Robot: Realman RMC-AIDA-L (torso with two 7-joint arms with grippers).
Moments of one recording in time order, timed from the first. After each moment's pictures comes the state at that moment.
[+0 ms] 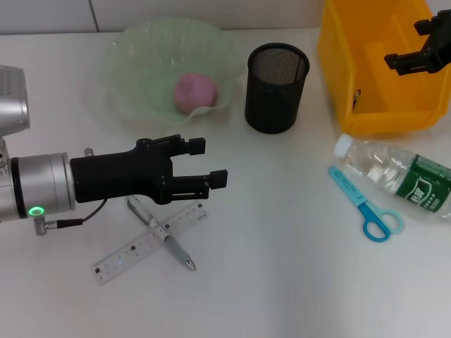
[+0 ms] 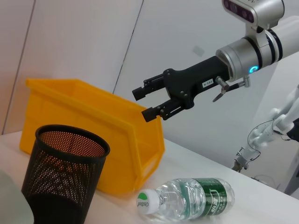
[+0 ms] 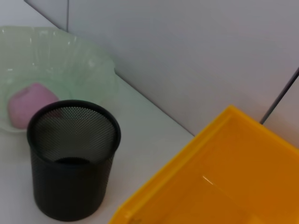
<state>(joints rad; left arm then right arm) -0.48 -2.06 1.03 0.56 1.68 1.49 -1.38 0.58 2.08 -0.93 -1.30 -2.50 -1.25 1.94</state>
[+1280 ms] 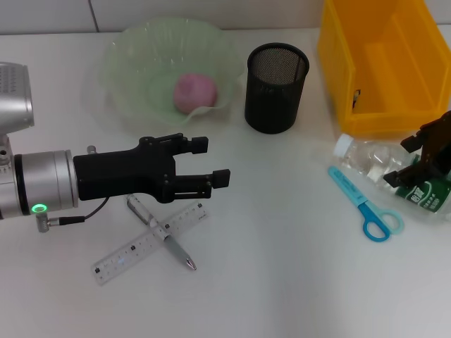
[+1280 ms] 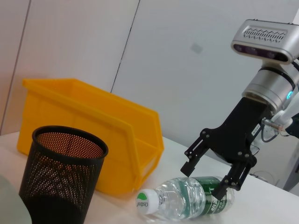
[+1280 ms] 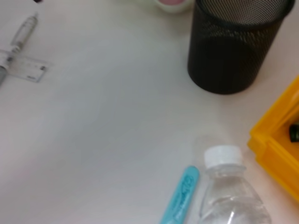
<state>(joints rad) -0.49 -2.06 1.03 0.56 1.68 1.49 -1.37 0.61 2.08 -0.93 -1.25 -2.65 -1.66 1.98</state>
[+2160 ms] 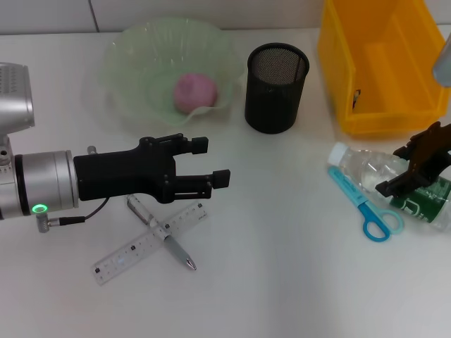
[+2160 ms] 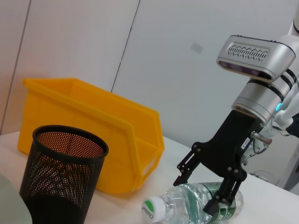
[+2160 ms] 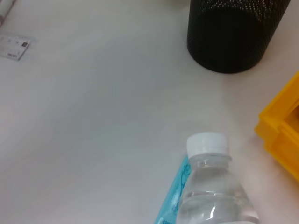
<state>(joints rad) -0.49 -2.06 1.04 0.56 1.68 1.48 -1.37 0.64 2.08 -0.98 -1.13 -2.70 -1.57 1.99</state>
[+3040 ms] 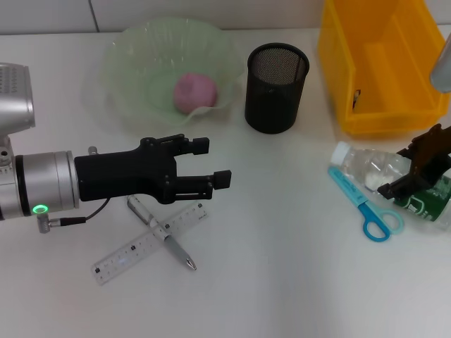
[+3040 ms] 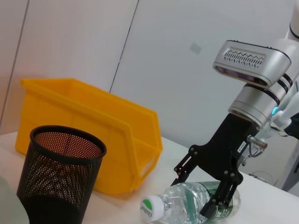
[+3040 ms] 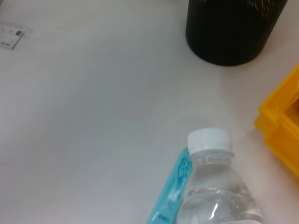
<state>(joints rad) -0.49 -2.06 1.04 0.56 1.68 1.49 -1.37 0.64 2.08 -0.98 -1.11 -2.71 -1.55 1.97</state>
